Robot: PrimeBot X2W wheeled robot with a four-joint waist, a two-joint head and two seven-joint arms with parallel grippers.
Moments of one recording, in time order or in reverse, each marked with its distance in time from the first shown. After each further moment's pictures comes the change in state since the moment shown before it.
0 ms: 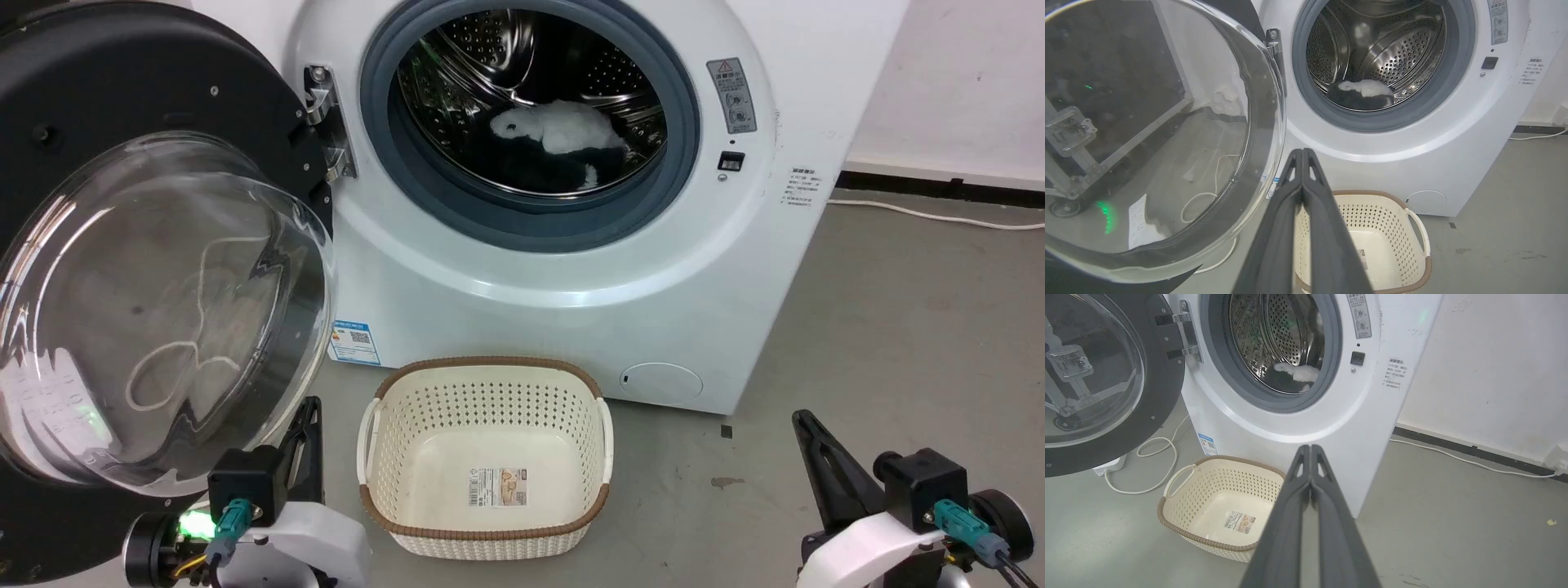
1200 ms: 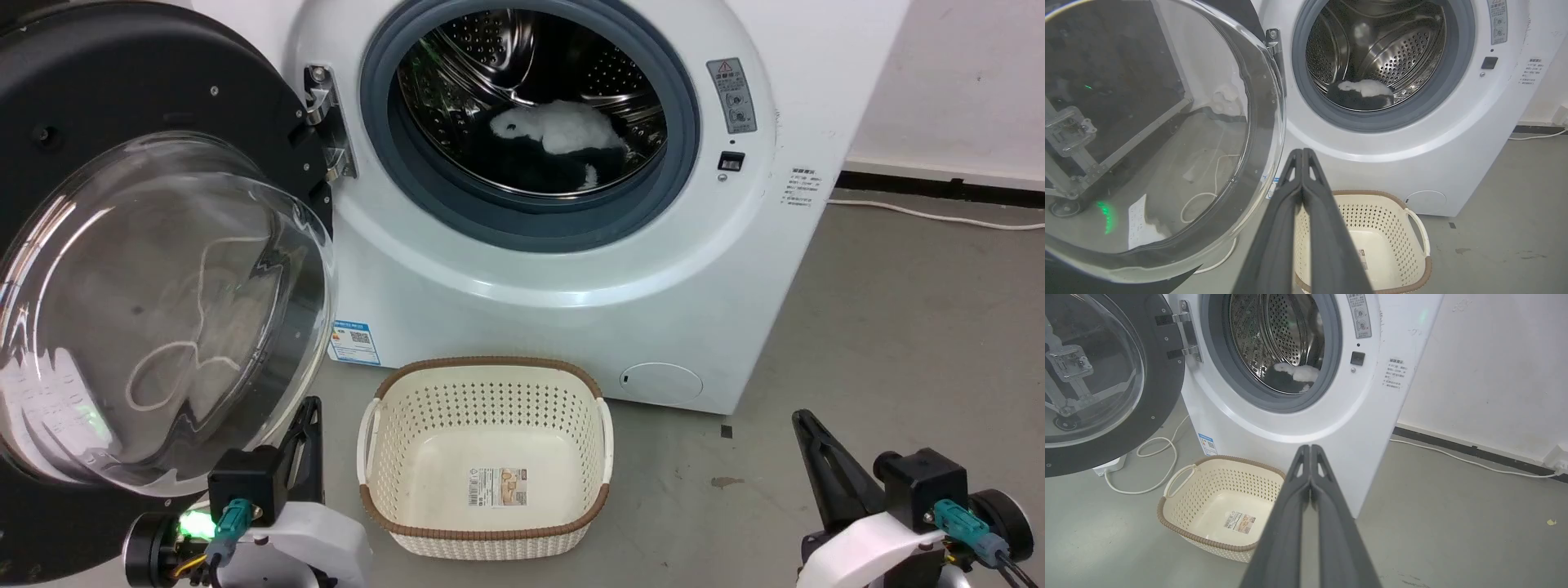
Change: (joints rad) left arm 0.000 0.000 0.000 0.000 0.000 0.000 0.000; right arm 0.000 0.000 0.000 0.000 0.000 0.000 0.000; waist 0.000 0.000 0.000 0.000
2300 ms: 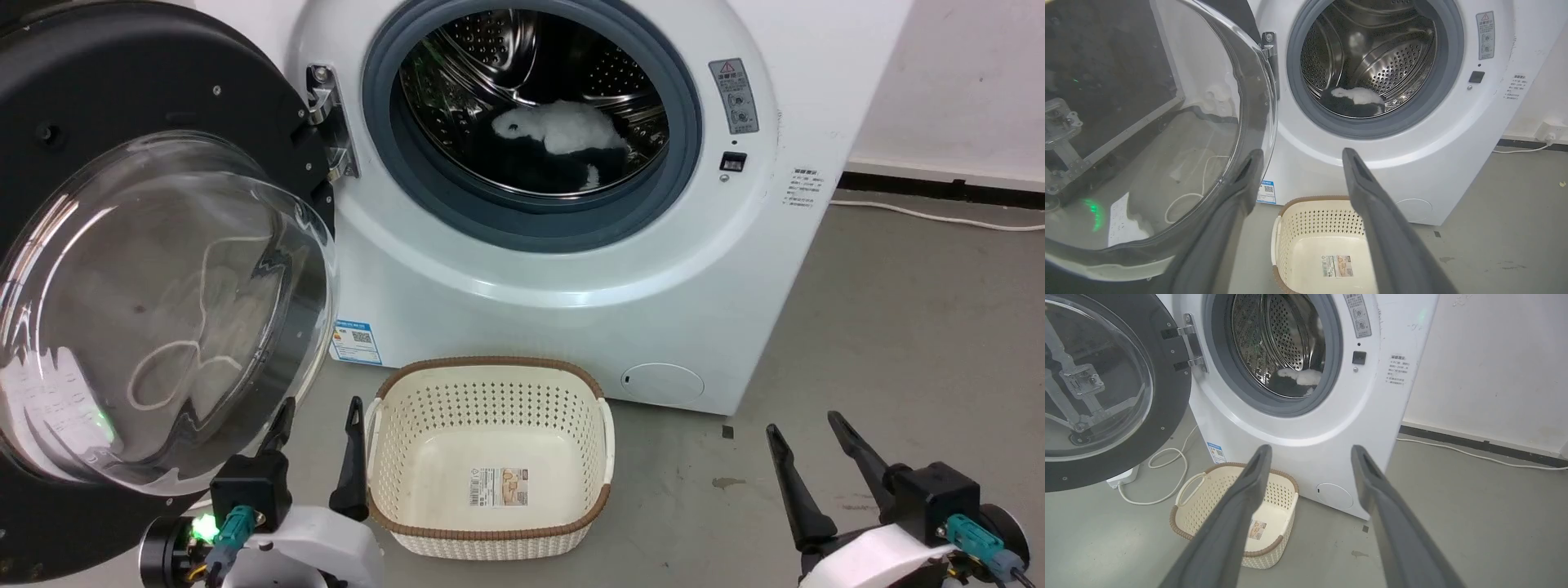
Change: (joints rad) left arm 0.000 0.001 -0.029 0.016 -0.063 0.001 -0.041; right arm 0.017 0.000 0.001 0.016 0.058 0.000 -0.044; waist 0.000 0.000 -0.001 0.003
